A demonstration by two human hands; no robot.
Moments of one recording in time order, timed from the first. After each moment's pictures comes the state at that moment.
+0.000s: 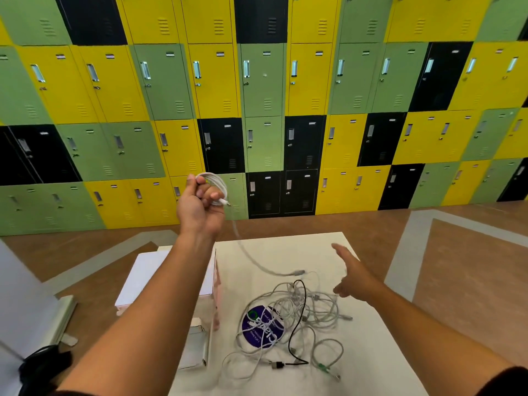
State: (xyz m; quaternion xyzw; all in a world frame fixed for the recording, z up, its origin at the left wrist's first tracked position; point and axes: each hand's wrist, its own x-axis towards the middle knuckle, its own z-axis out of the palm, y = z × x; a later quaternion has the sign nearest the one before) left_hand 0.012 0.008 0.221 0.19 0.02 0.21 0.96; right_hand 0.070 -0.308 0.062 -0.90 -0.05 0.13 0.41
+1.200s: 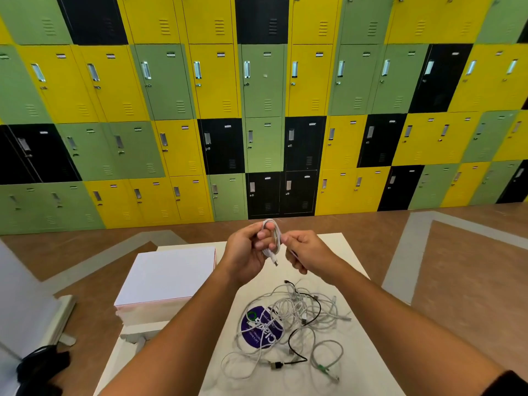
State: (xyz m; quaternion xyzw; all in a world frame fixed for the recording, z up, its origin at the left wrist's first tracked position) left_hand 0.001 -0.051 0.147 0.39 0.03 -0.04 0.92; right_hand 0.043 -0.209 0.139 -0.79 -0.19 0.16 0.57
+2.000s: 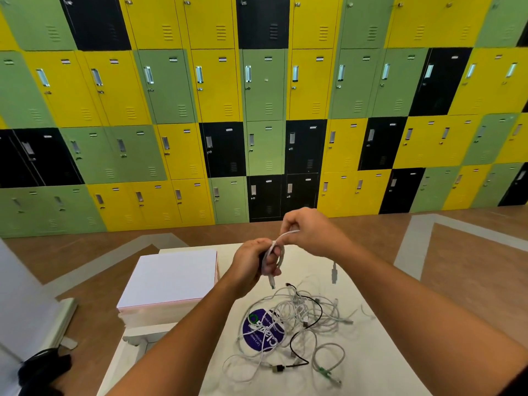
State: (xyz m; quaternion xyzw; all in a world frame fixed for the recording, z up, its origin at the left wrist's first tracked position) left_hand -0.008 -0.053 0.126 0.63 -0.01 -0.03 0.78; right_hand 0.051 -0.209 0.197 -0.91 -0.29 0.01 0.29
